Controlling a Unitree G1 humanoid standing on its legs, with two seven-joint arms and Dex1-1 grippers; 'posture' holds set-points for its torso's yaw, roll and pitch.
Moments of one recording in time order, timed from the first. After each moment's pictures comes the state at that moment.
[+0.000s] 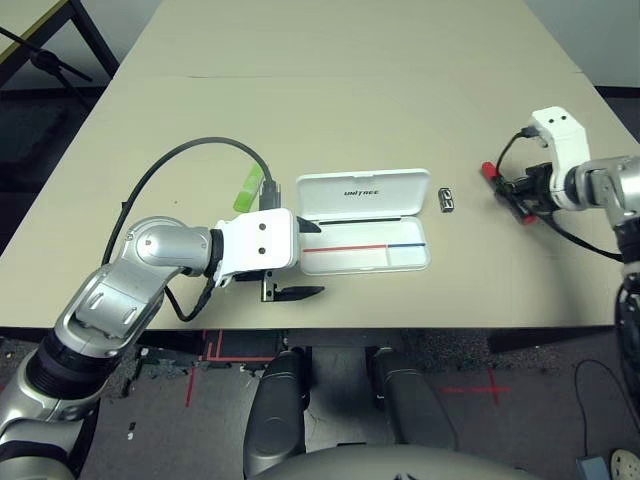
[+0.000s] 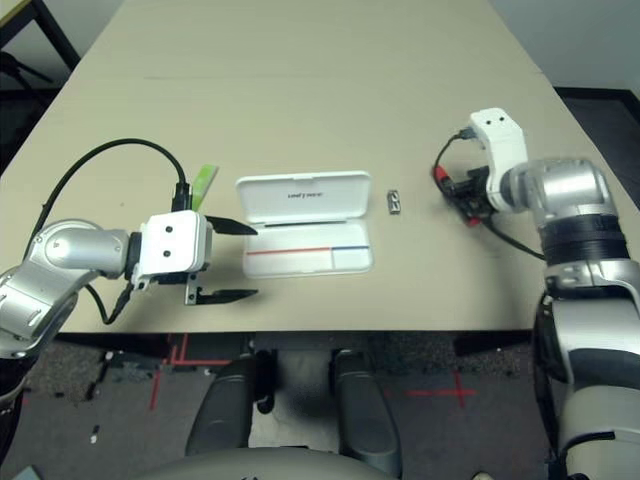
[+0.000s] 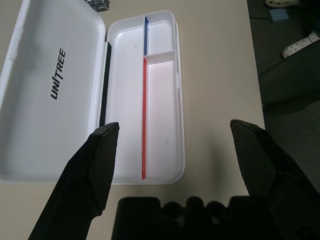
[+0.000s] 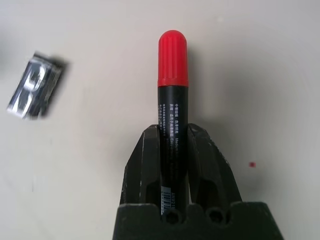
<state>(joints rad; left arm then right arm) -0.38 0.85 -0.20 -0.53 -0.25 0.51 -1.08 -0.84 -0.91 0.19 0.46 0.10 0.86 0.94</state>
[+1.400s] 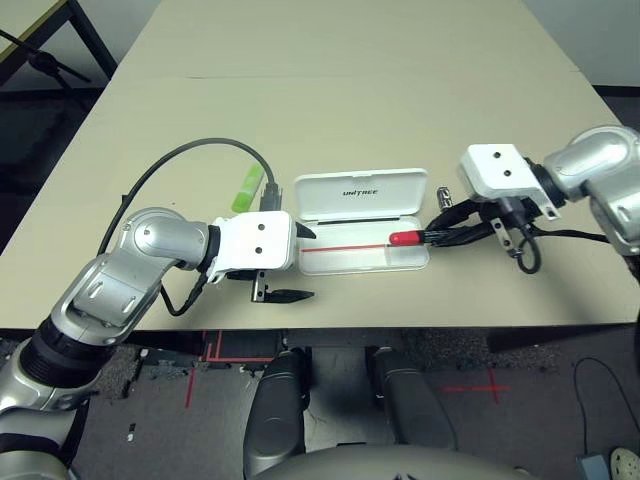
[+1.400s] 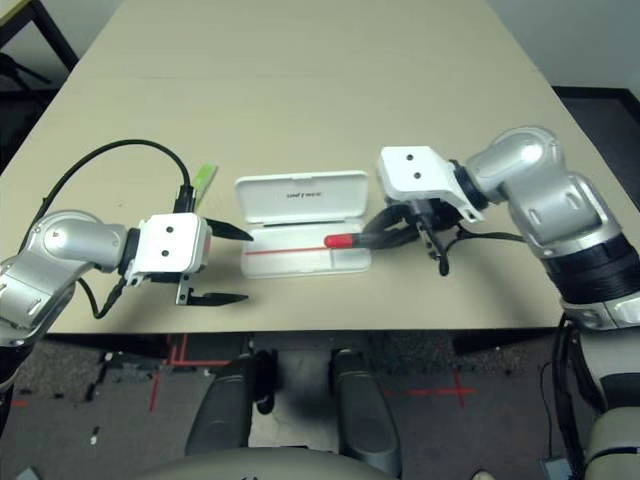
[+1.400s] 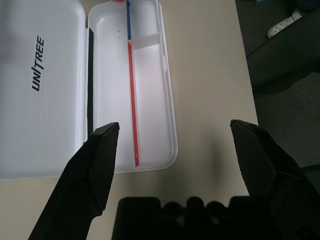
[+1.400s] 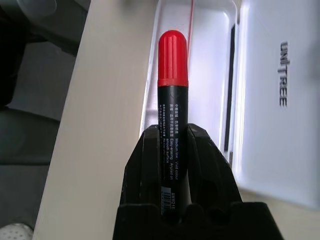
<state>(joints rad) -0.42 0.90 -0.24 -0.49 -0.23 0.48 -1.16 -0.80 -0.82 0.35 -0.02 0.13 0.33 1.53</state>
